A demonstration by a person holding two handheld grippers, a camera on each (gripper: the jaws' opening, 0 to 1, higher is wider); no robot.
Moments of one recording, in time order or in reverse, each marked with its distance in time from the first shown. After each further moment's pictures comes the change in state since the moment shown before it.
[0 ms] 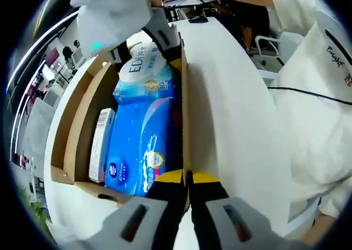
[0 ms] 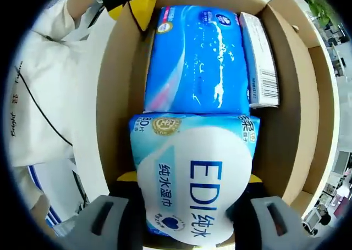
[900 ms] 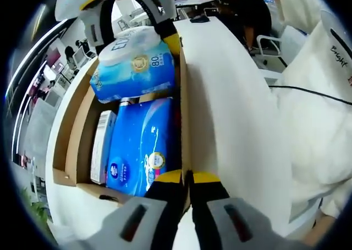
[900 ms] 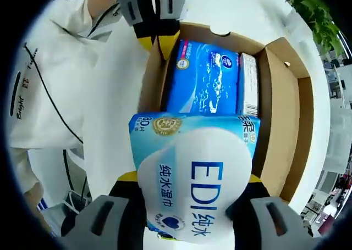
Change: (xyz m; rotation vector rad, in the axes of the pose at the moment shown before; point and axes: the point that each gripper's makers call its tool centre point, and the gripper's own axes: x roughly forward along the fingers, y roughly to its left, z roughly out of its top) left arm 0.001 -0.001 0.002 -0.003 -0.025 -0.028; right arm -0.003 -0.007 -0.002 -0.096 0.309 -0.055
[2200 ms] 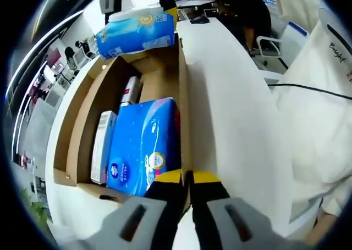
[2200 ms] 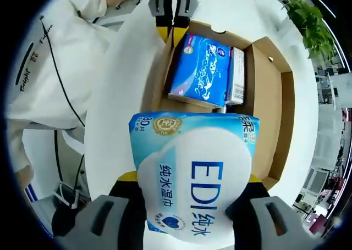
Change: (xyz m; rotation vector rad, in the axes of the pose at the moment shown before) left arm 0.000 0.002 0.001 0.001 -0.009 0.011; right arm -0.080 -0.002 -0.035 -0.147 -0.004 -0.134
